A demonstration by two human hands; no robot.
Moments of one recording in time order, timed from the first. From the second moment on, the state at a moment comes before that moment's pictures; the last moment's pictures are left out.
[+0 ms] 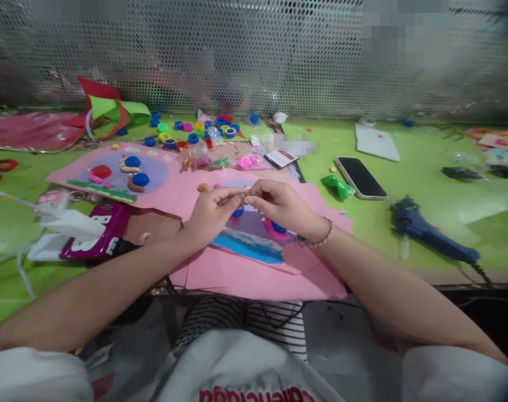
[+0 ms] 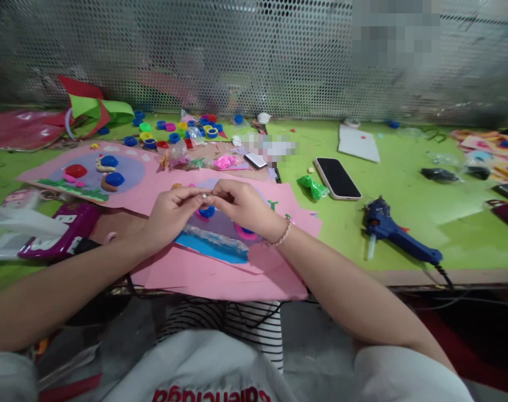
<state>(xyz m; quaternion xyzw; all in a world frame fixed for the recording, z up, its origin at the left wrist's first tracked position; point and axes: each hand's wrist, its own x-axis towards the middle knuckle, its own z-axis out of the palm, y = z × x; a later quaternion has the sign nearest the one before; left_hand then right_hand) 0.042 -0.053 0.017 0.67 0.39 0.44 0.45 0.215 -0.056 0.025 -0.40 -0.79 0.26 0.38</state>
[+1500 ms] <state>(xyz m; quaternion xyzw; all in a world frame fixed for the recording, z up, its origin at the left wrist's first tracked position) 0.037 -0.044 0.011 0.59 0.32 0.38 0.63 0.219 -0.059 0.029 -0.35 -0.83 0.22 0.38</state>
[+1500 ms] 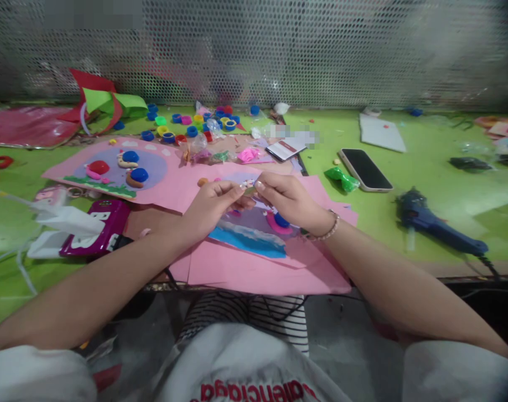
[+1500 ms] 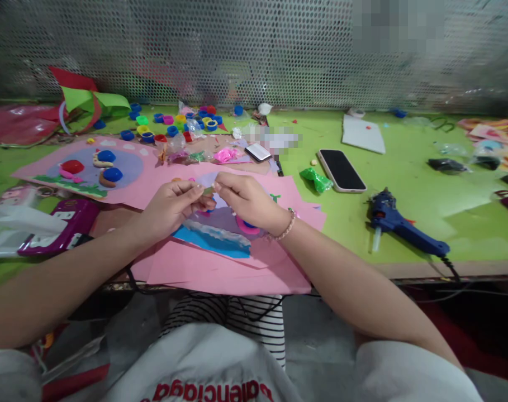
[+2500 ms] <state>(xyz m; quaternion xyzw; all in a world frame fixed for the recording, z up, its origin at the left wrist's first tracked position) 0.038 -0.057 0.021 0.69 0.28 0.32 0.58 0.218 -0.060 0.025 -0.36 -0.89 0.07 0.26</state>
